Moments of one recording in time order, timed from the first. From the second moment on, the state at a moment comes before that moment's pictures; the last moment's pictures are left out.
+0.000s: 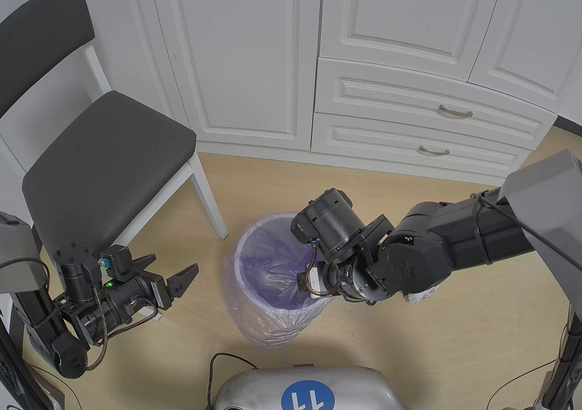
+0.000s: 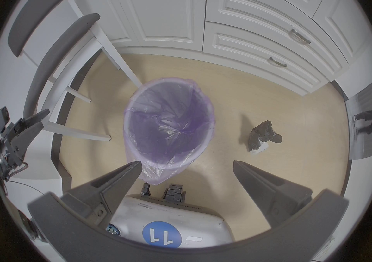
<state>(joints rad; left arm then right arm) -0.24 1.92 -0.13 -1.53 -0.16 -0.16 0.83 2.12 -1.41 0.22 -0.44 0.53</state>
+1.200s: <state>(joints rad) -0.32 1.95 -0.09 -1.53 -0.10 -0.15 0.71 2.04 -1.18 -0.01 -0.14 0.53</state>
